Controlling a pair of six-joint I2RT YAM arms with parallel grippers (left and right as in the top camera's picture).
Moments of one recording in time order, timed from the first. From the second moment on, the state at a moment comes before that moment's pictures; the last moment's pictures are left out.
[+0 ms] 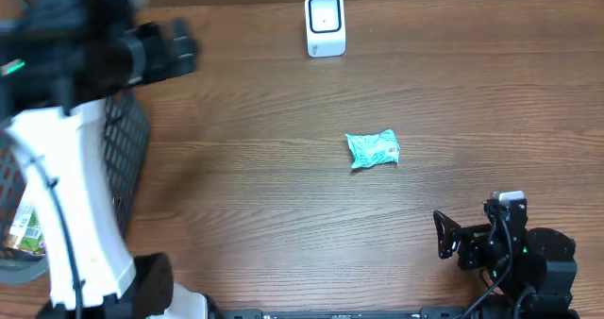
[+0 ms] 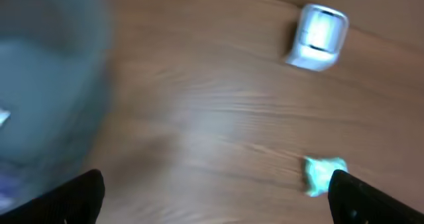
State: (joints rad) left arm 0.13 1.70 2.32 -1.59 0.16 -0.21; right arm -0.03 0.24 0.47 -0.87 -0.29 0.04
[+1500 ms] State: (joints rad) left arm 0.81 1.65 1.07 -0.78 -0.09 -0.41; right arm -0.03 0.24 0.47 -0.87 -0.29 0.04
